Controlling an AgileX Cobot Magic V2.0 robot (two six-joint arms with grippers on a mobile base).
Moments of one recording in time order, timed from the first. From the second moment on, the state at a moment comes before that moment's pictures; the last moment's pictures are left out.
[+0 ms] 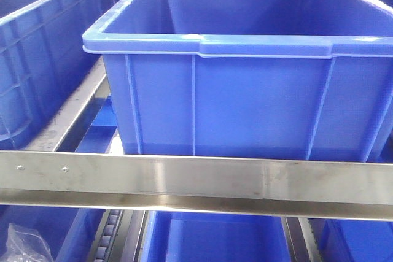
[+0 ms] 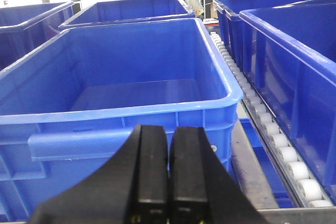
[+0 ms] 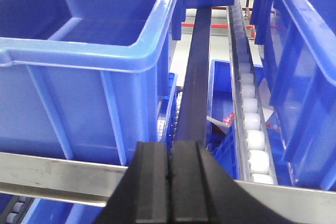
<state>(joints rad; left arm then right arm) -0.08 0.00 0.01 -0.01 -0.01 0.11 0.02 -0.01 0.03 0.09 0.15 -0.05</state>
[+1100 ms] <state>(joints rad) -0.08 0.00 0.01 -0.01 -0.01 0.11 0.02 -0.01 0.03 0.09 0.15 -0.05</state>
